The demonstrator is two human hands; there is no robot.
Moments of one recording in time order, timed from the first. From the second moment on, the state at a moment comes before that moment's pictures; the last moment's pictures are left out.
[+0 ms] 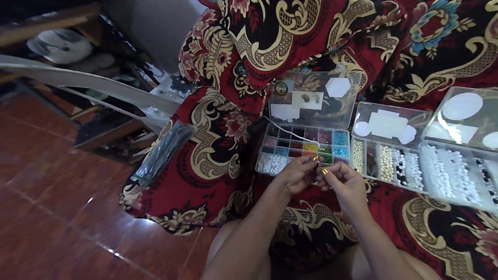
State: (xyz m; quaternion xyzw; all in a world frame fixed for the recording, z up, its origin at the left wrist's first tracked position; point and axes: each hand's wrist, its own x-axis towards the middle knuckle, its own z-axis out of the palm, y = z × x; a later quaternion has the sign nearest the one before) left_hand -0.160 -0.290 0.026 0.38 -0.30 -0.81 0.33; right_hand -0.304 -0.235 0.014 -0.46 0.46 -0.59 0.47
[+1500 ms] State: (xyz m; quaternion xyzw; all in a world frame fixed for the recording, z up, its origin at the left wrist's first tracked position) left_hand -0.161 -0.287 0.023 0.36 -0.23 -0.86 0.29; right_hand -0.302 -0.236 0.008 -0.49 0.50 -0.59 0.40
